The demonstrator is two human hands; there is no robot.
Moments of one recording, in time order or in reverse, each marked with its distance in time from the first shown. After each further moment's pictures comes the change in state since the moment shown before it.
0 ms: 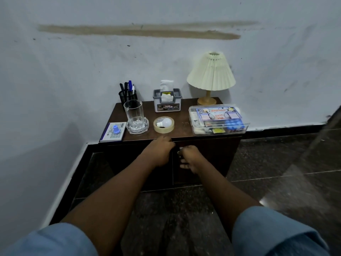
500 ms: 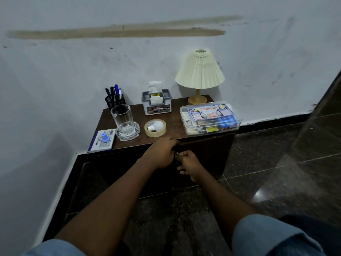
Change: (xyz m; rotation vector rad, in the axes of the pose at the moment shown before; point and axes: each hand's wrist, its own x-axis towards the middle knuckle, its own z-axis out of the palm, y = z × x) left_hand 0.032 0.006 0.012 -0.228 0.066 0.077; right_hand 0.021 0.036 -0.011 -0.032 0.051 -0.078
